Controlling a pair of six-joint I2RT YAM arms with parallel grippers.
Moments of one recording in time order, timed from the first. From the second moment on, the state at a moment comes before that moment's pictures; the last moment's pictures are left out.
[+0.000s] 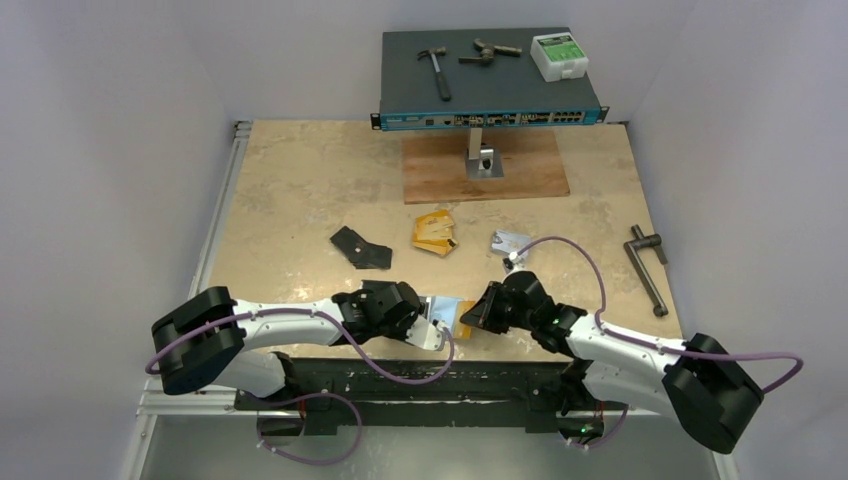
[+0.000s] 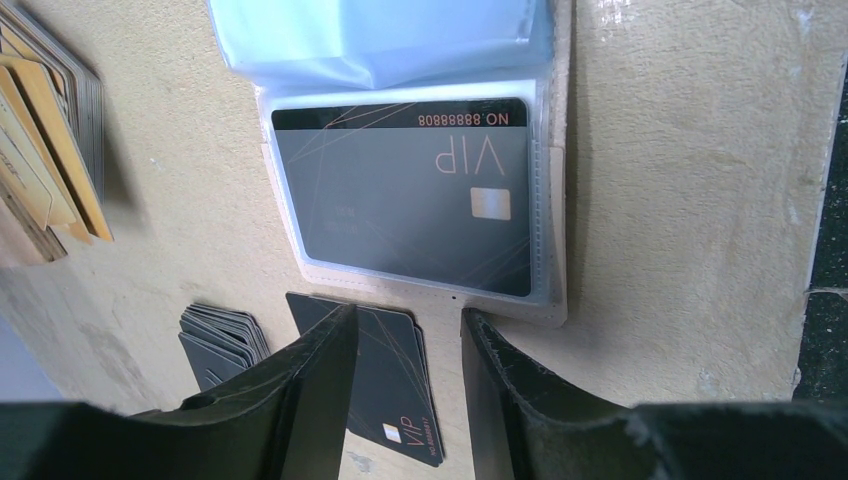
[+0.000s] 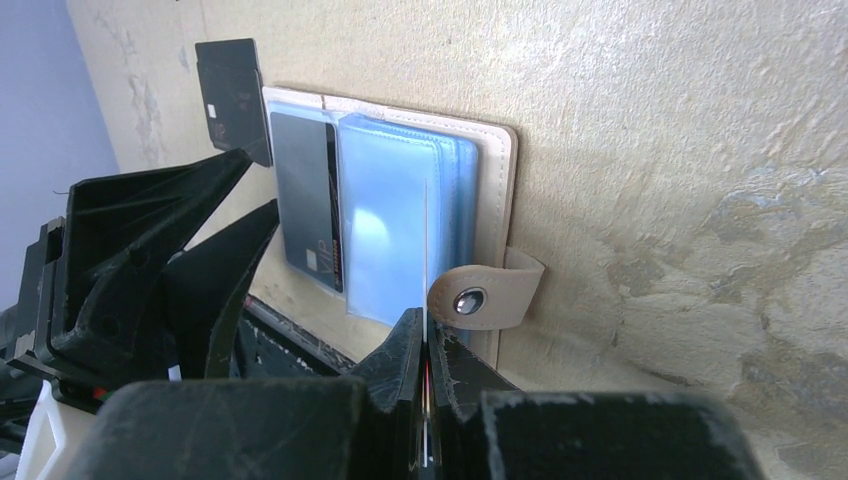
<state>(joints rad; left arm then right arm) -1.10 1.36 0.58 -0.21 -0.16 0.83 0.76 1.03 0.26 0.07 -0.12 1.08</state>
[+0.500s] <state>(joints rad) -1.10 1.36 0.58 -0.21 -0.16 0.83 0.76 0.99 0.19 0.12 -0.10 1.12</state>
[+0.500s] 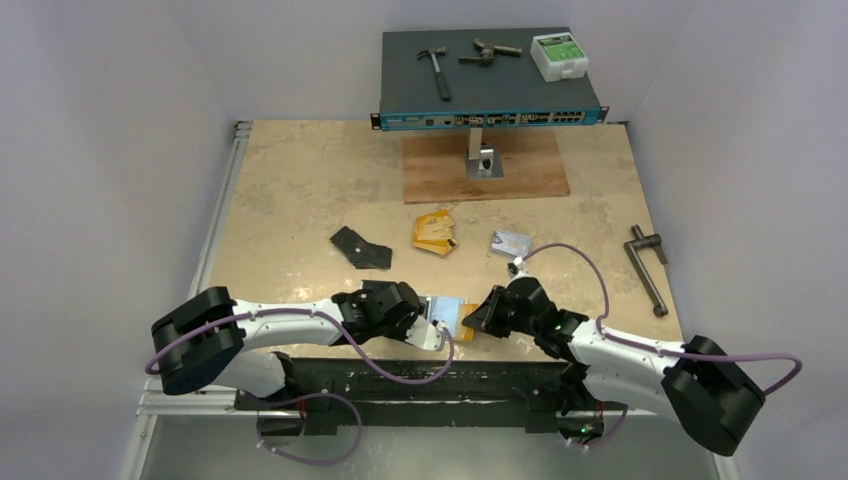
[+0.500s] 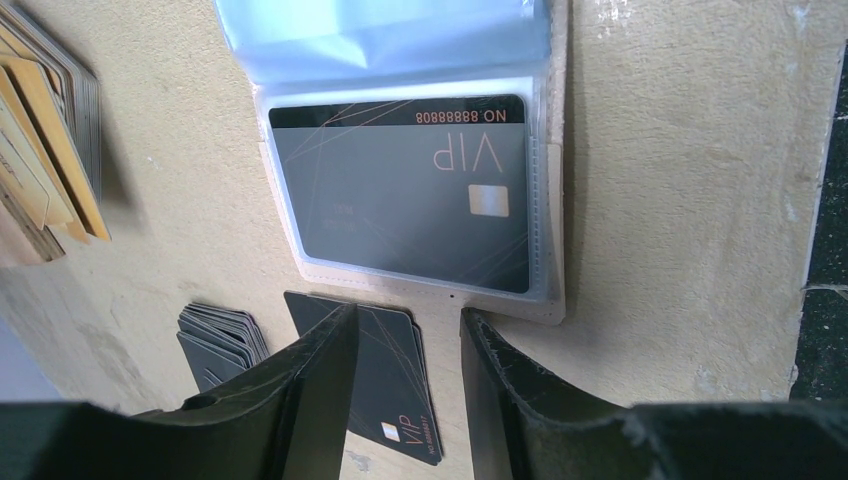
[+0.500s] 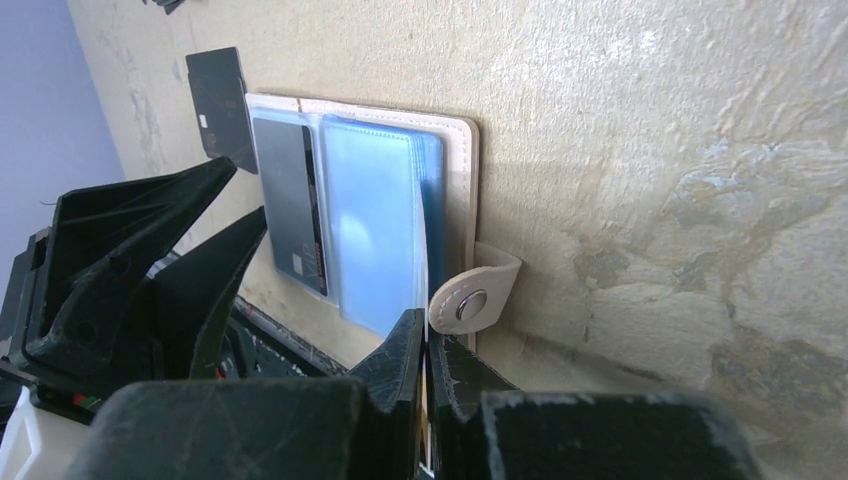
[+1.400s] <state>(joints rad) -1.10 1.34 0.58 -0.21 -0.16 0.82 0.76 1.19 0.27 0.31 -0.21 1.04</state>
